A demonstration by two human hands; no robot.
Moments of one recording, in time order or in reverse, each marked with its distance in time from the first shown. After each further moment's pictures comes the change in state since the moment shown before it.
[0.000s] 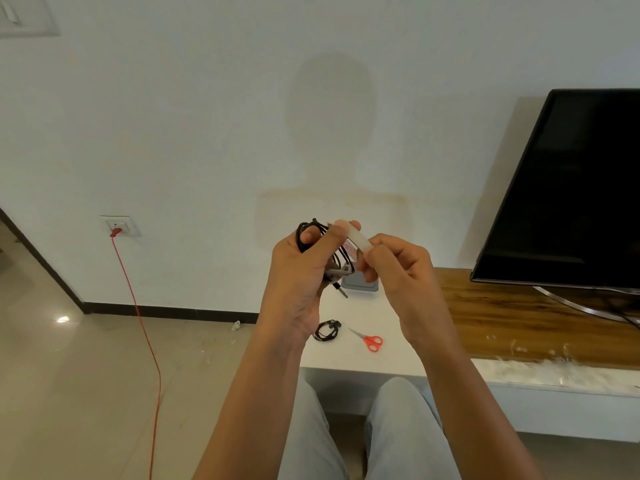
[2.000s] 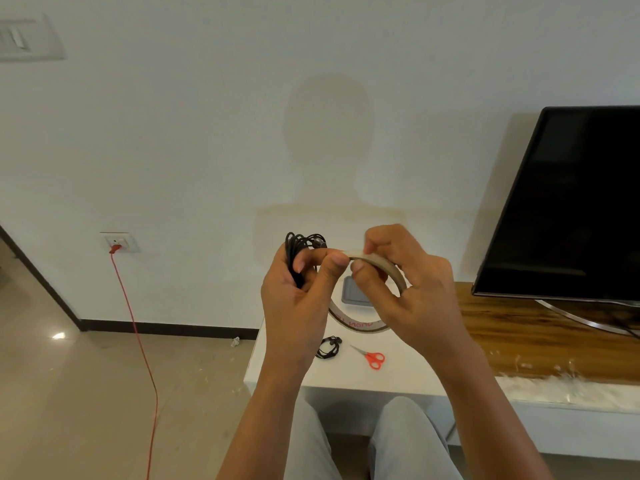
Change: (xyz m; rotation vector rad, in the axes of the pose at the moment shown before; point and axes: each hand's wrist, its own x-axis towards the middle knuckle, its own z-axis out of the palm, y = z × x) left_hand -0.006 -0.016 -0.005 0.124 0.111 0.505; right_hand 0.008 -0.014 -0.012 -0.447 0.013 -0.647
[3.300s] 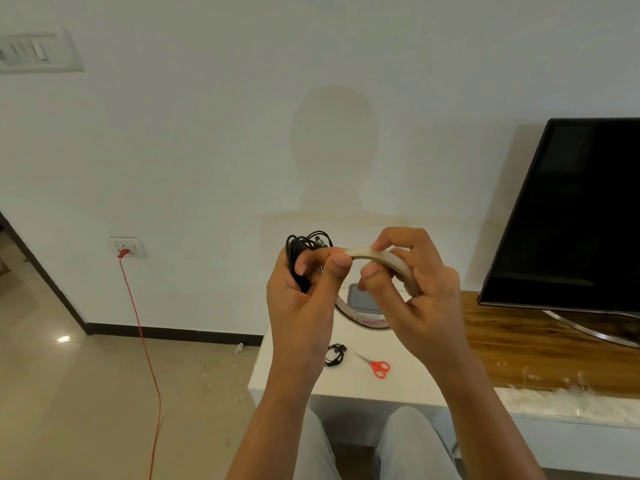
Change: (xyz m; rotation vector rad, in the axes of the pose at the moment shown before) left_hand -0.002 0.015 0.003 -0.120 0.027 -0.032; right_hand 0.000 -0.006 0.007 0.157 0.066 0.062
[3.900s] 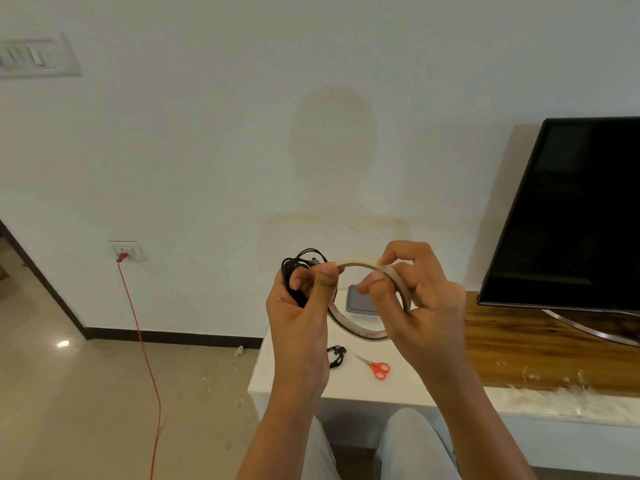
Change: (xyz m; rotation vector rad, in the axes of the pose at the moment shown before) left_hand -0.007 -0.009 0.000 -0.084 0.074 -0.173; right_hand -0.009 0.007 0.002 -0.126 0.115 -0.031
